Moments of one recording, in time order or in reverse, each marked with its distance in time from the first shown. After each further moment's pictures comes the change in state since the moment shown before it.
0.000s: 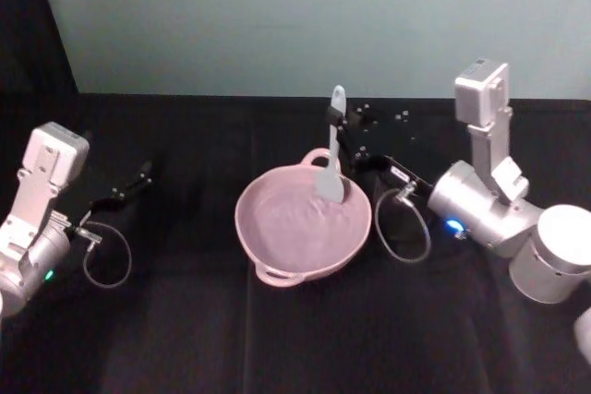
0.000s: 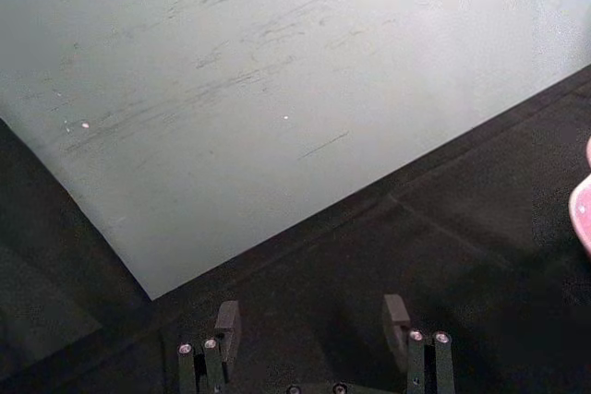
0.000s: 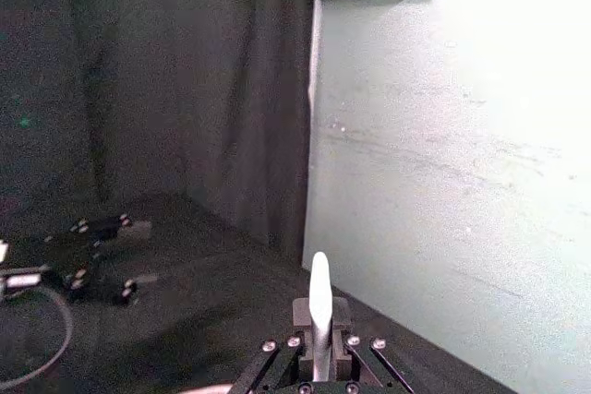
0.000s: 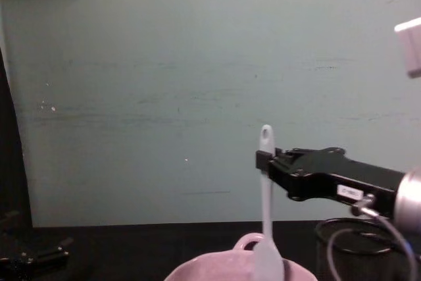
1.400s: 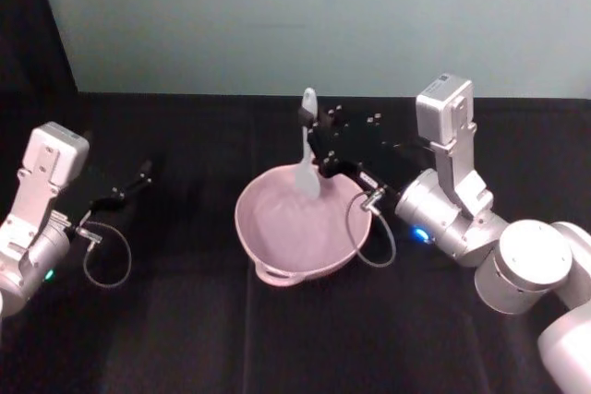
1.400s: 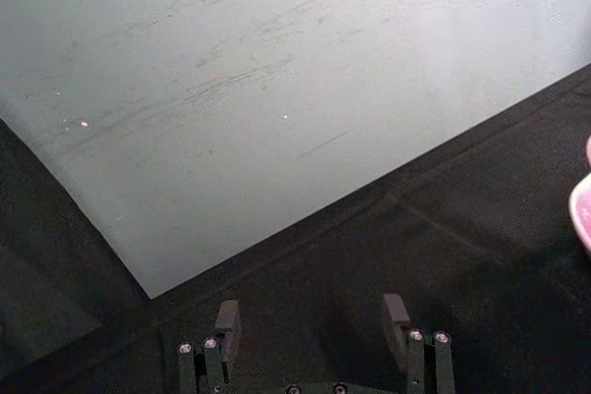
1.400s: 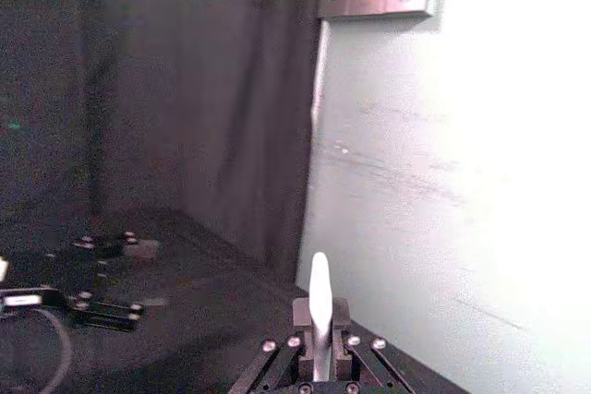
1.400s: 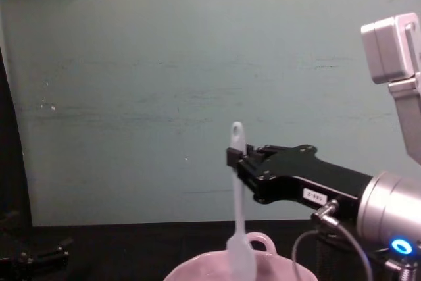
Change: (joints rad) left arm 0.000 0.000 0.000 0.000 0.000 0.000 0.000; right arm -0.025 -0.070 -0.019 -0.012 -0.109 -0.061 -0.071
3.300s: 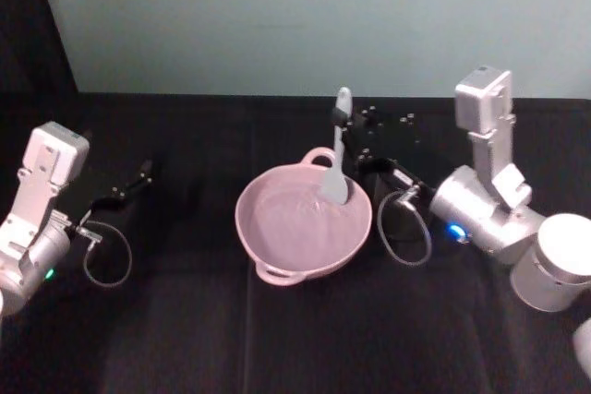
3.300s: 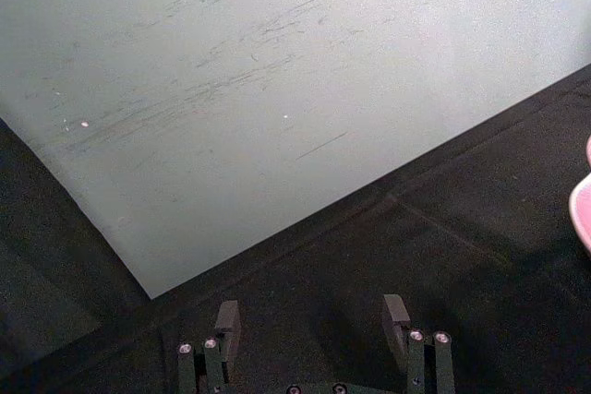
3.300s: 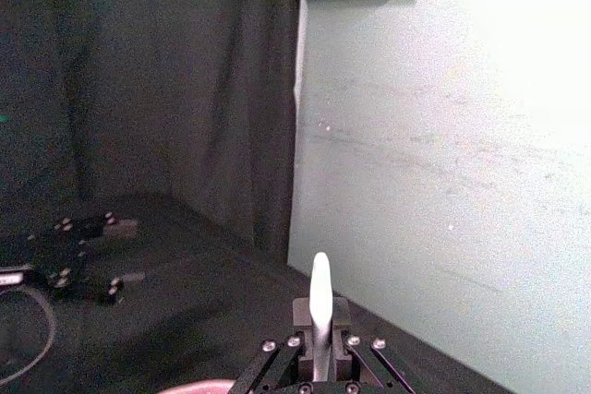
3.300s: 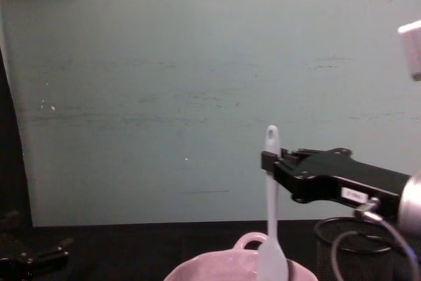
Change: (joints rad) left arm 0.000 0.000 0.000 0.000 0.000 0.000 0.000; right arm -0.026 0.039 0.079 -0.024 0.039 0.071 0.059
